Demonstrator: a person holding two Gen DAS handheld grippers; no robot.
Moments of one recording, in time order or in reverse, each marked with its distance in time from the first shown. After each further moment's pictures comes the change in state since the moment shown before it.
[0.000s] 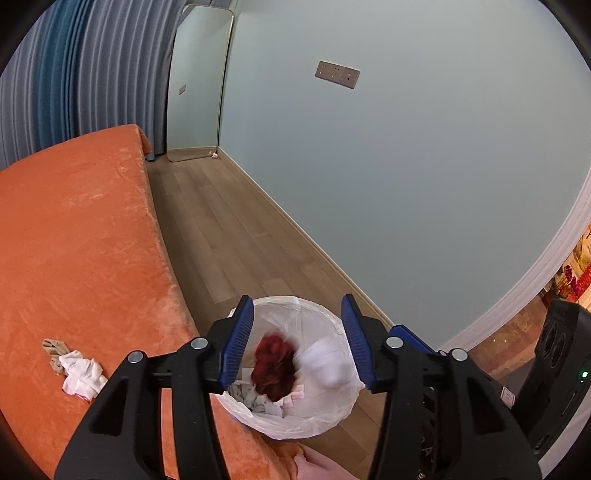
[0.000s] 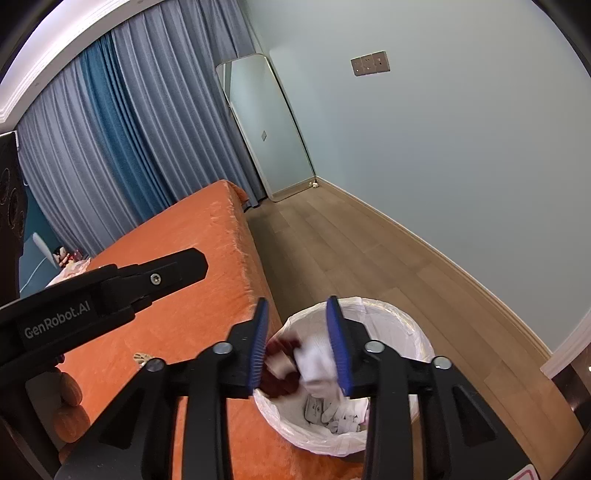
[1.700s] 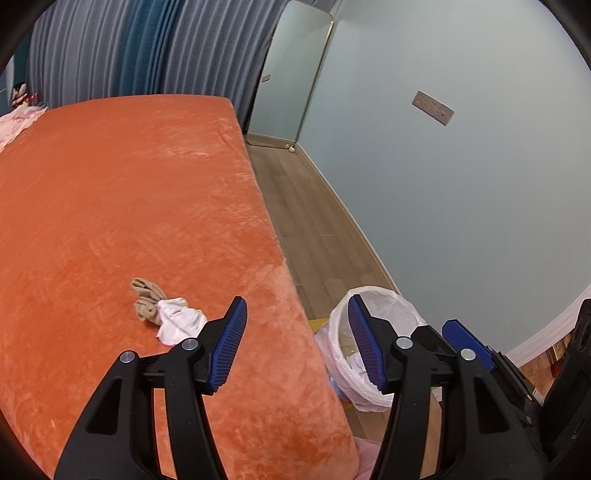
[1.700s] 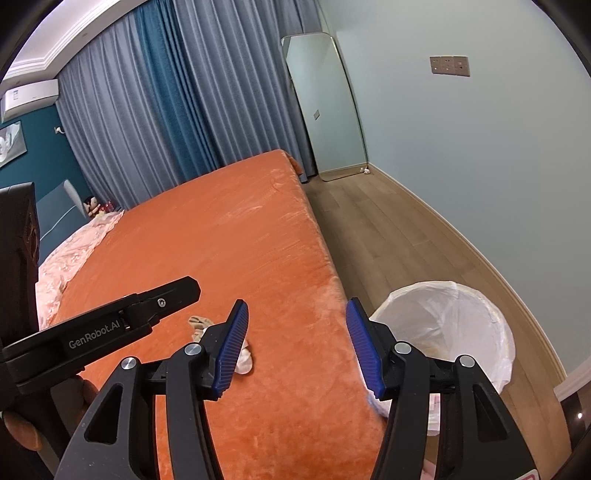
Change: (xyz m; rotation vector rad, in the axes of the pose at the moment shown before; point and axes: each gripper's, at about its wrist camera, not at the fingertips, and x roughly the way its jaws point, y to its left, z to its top) left arm -0.082 0.161 -0.051 -0.259 -0.028 0.169; right arm 0.021 0.124 -0.034 -0.166 0.083 0.116
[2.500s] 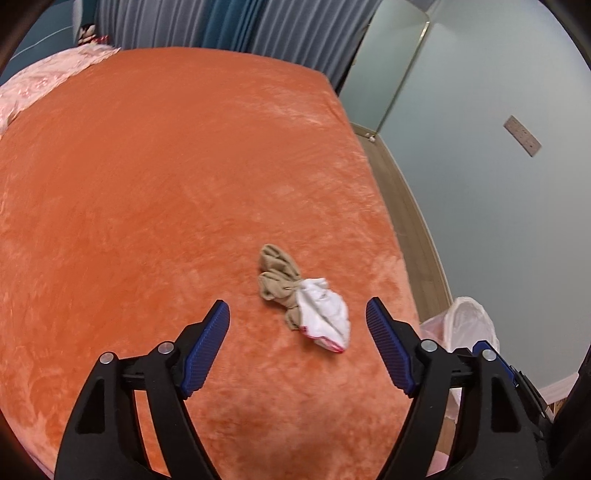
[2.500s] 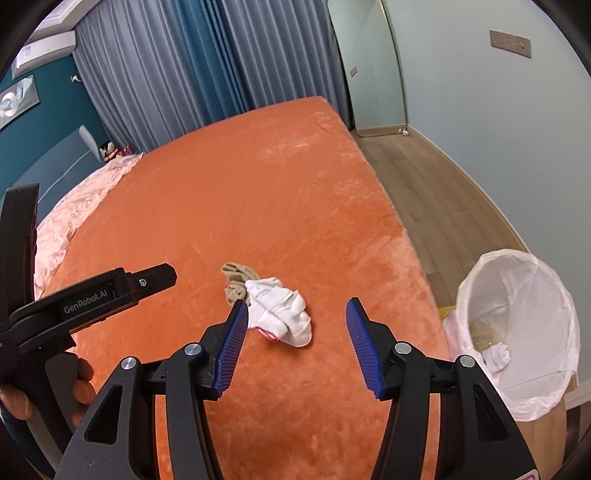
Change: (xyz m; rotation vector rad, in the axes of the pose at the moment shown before) left arm 0.031 0.169 -0.019 -0.227 0.083 0.188; right arm 0.100 0.086 -0.049 -0.101 0.192 0.064
